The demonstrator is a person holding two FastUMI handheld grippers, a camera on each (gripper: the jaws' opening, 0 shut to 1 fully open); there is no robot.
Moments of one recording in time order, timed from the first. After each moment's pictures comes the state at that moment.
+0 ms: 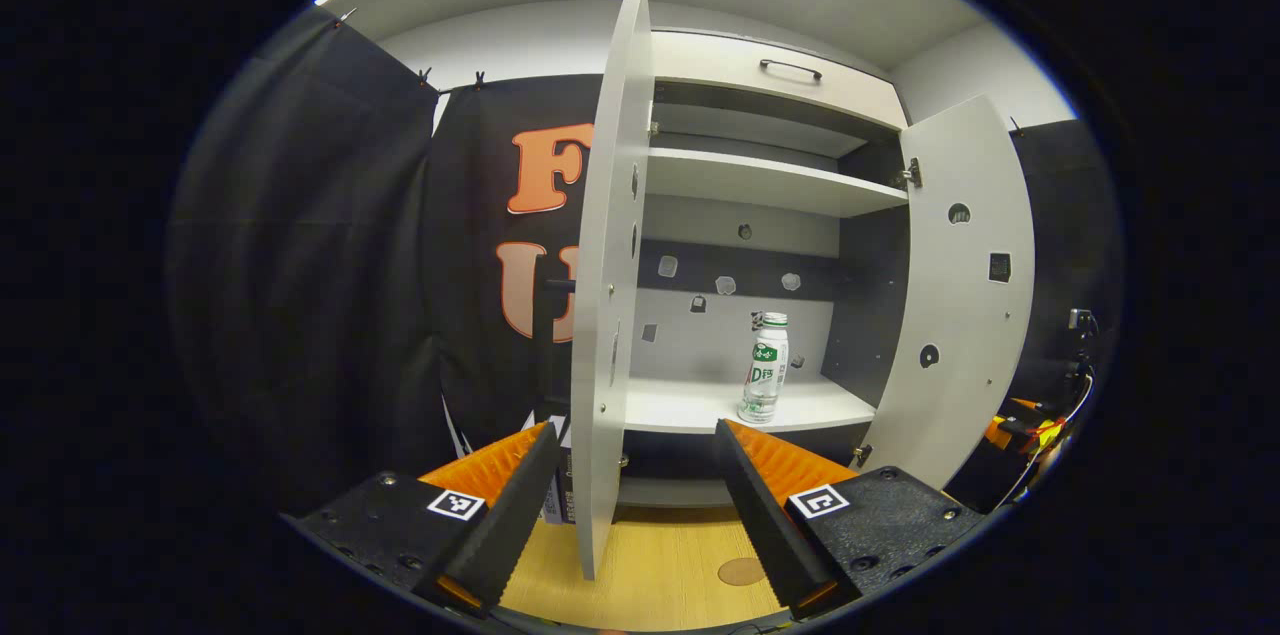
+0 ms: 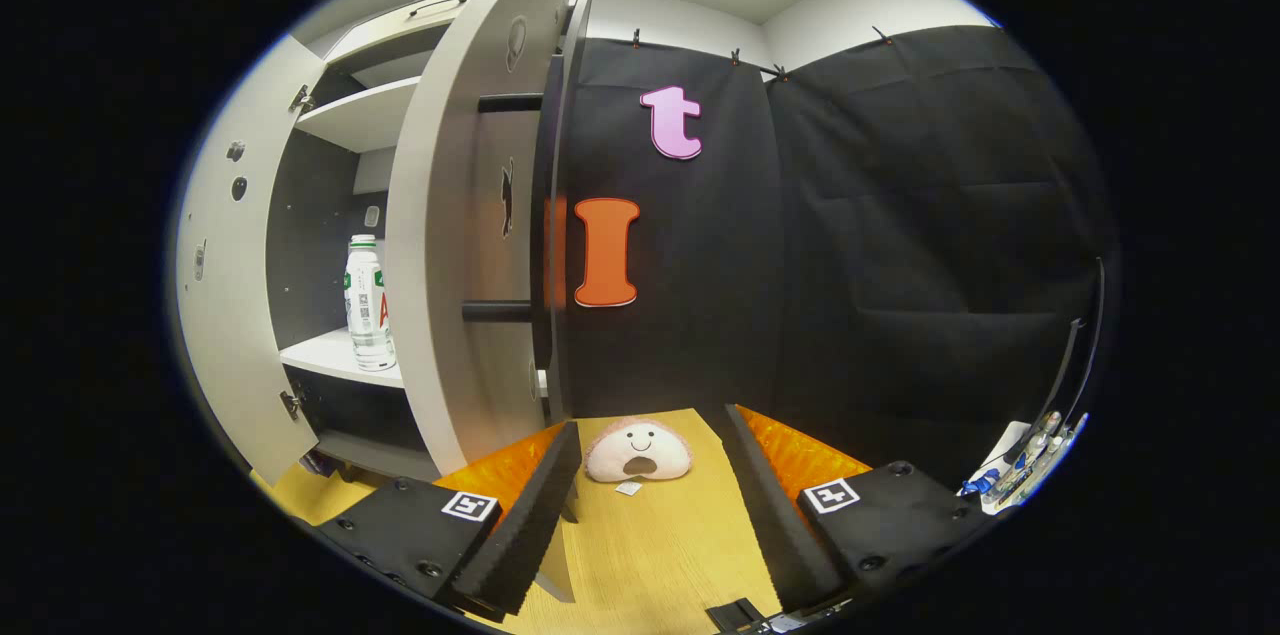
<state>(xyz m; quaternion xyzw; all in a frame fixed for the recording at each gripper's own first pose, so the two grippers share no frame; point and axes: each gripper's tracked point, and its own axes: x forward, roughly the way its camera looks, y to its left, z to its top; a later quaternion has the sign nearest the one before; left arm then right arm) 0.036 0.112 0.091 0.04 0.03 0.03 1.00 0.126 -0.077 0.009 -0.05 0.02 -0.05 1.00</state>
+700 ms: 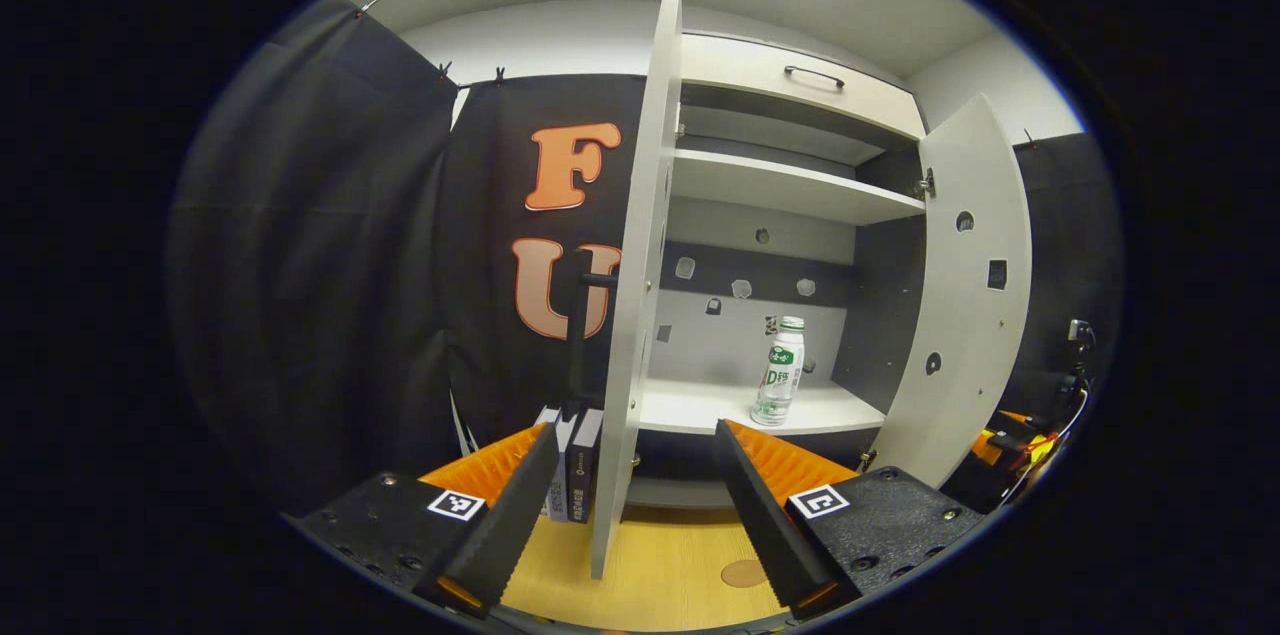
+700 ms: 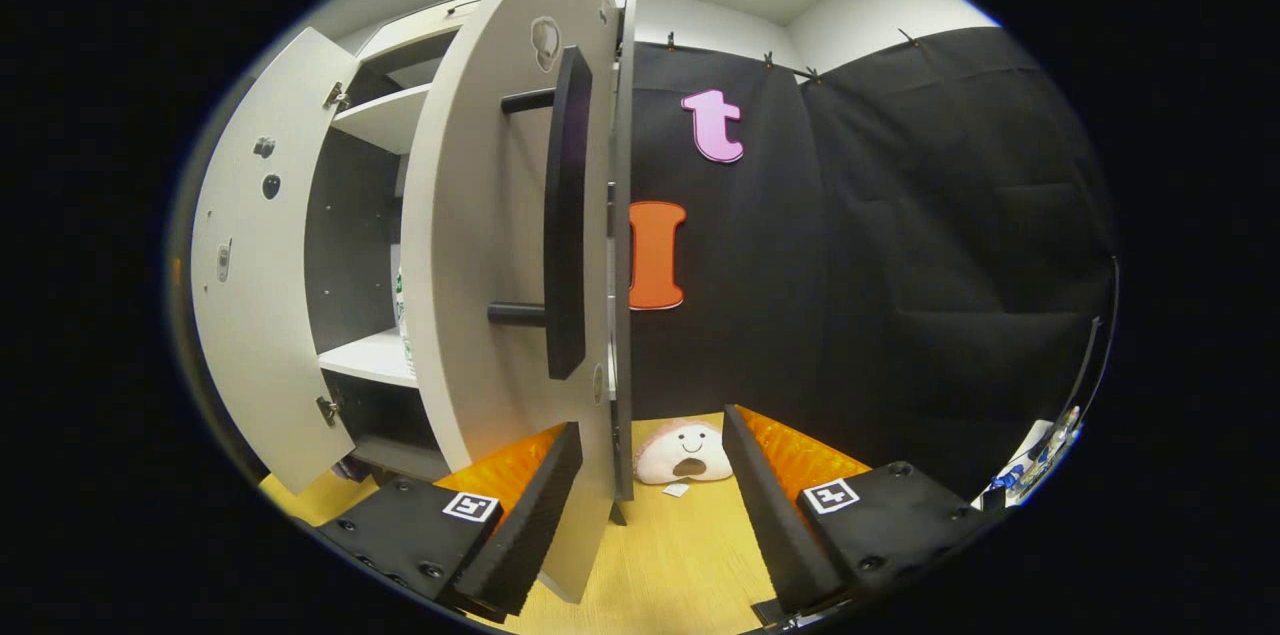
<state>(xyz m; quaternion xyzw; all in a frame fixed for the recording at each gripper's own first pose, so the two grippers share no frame) 0.033 0.131 0.085 0.02 0.04 0.04 1.00 0.127 -0.010 0.002 -0.04 0.02 0.01 1.00</state>
